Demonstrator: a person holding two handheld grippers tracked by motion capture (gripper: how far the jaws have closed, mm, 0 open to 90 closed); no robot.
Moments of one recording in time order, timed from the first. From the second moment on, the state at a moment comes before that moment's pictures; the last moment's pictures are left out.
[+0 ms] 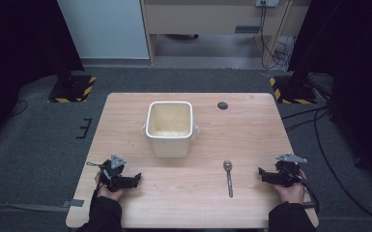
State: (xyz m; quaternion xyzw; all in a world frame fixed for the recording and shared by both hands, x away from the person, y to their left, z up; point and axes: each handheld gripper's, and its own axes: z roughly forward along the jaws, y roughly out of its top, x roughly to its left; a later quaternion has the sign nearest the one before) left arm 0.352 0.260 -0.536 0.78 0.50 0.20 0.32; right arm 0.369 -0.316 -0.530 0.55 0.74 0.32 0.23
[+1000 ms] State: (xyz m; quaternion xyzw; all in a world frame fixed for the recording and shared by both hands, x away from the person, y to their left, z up) left arm 0.354 0.259 -0.536 0.78 0.50 0.20 0.32; right arm 0.347 -0.302 -0.458 0.51 0.70 0.41 0.29
